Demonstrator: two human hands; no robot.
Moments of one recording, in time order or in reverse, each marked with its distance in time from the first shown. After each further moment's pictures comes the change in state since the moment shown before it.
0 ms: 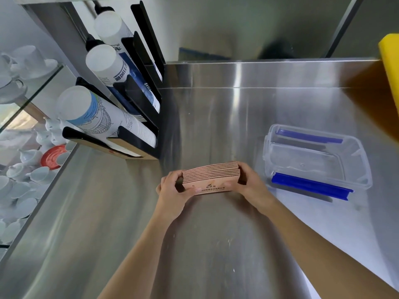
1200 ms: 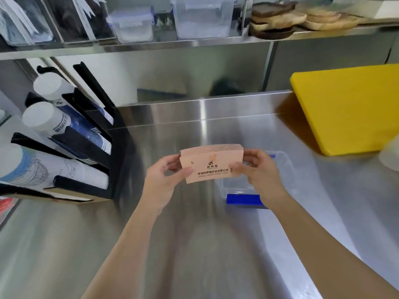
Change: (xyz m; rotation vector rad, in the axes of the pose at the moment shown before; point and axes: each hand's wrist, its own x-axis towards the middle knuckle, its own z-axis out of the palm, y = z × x) left_hand 0.017 0.147 0.036 -0.470 -0.151 0.245; right_hand -0.045 -0.073 -0.123 0.275 0.479 -0.134
